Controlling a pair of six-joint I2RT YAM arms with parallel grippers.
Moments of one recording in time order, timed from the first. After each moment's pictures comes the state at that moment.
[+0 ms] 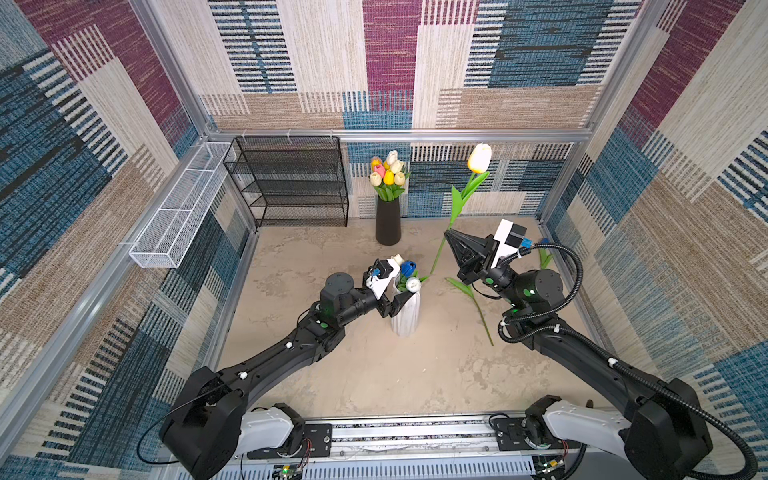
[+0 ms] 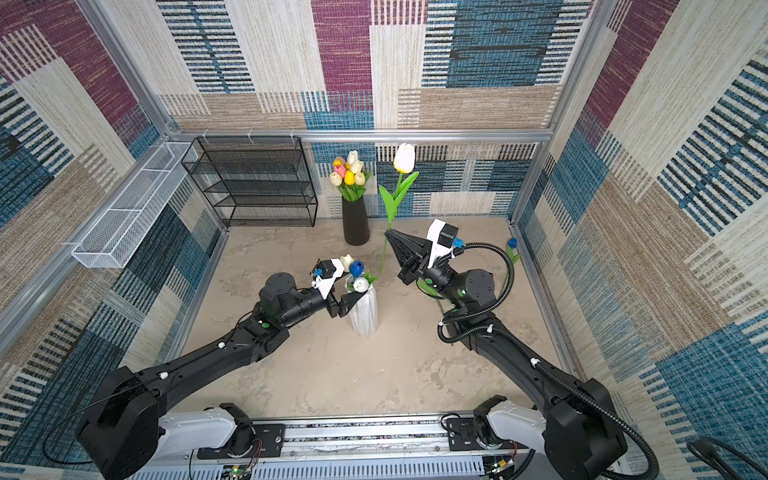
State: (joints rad) left arm -0.61 1.27 0.72 0.48 0.40 0.13; right arm 0.48 1.16 0.77 0.95 -0.46 0.35
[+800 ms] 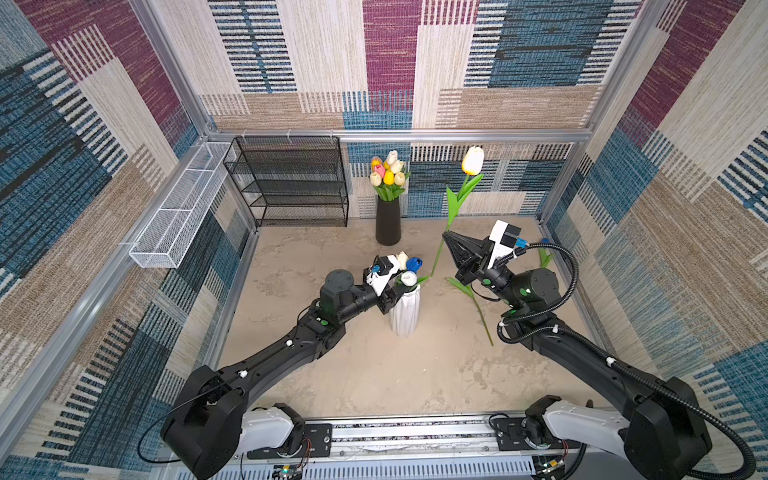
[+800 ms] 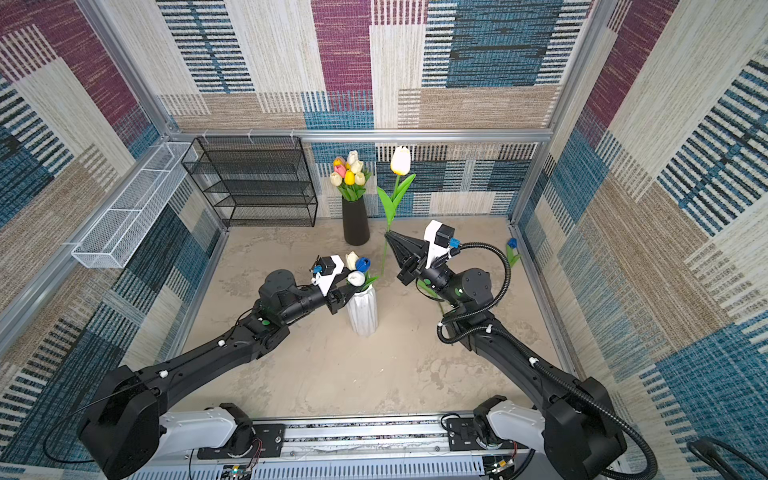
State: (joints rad) left arm -0.61 1.27 0.74 0.48 0.40 0.13; right arm 0.48 1.16 0.75 0.92 -0.44 0.33
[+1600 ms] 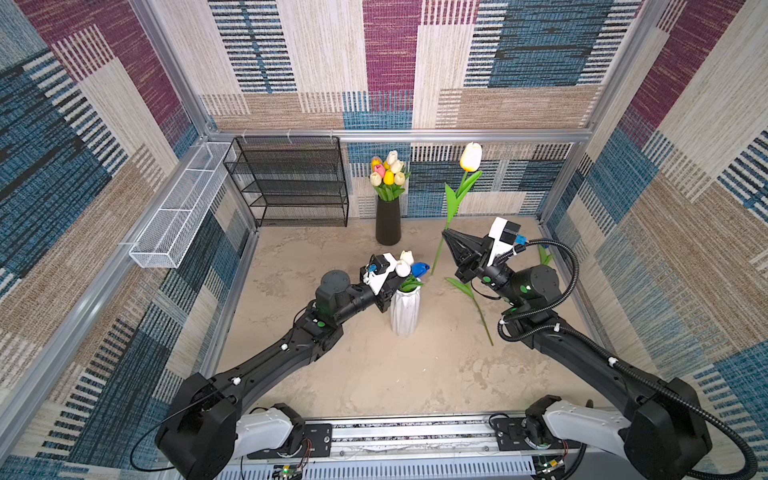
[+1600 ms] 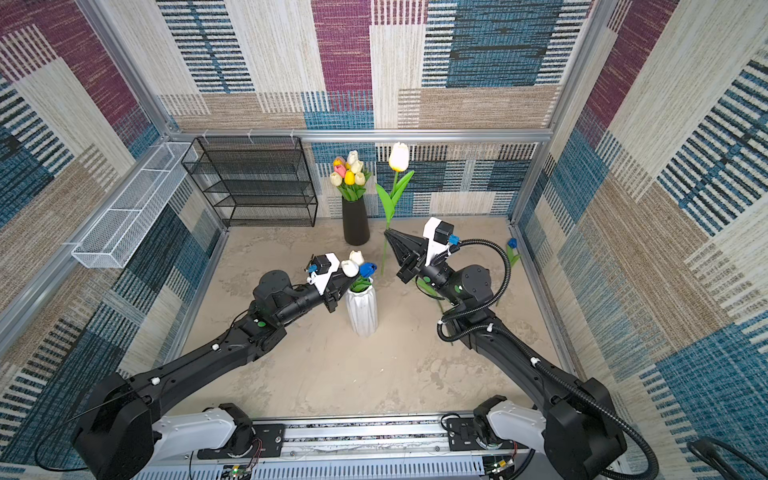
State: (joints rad) left arm -0.61 1.24 0.74 0.48 0.37 0.13; right arm 0.48 1.17 0.78 0.88 -0.44 0.33
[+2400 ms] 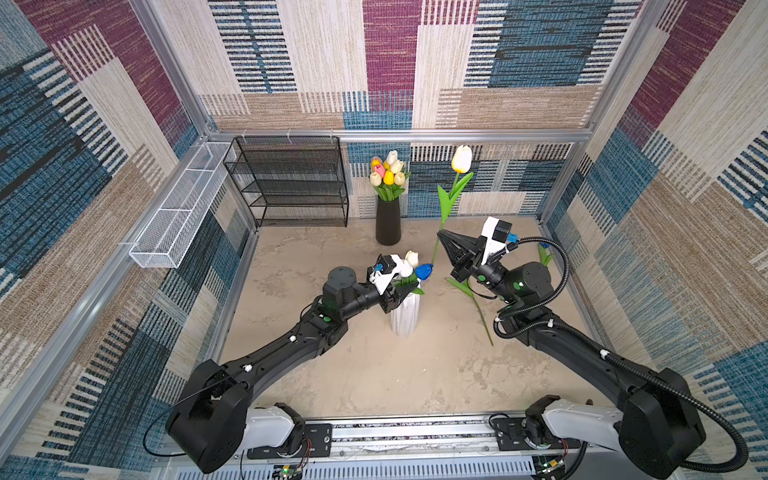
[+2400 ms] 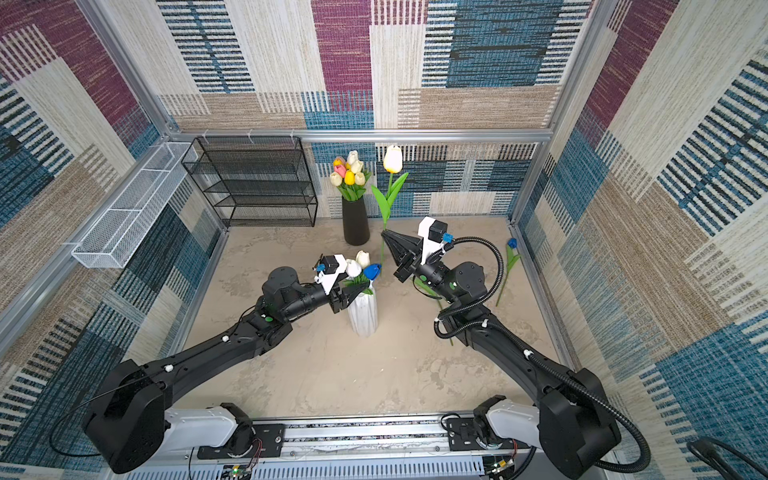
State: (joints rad) left arm -0.61 1.32 0.77 0.48 0.45 0.13; right arm 0.48 1.21 0.78 0.88 -0.44 0.34
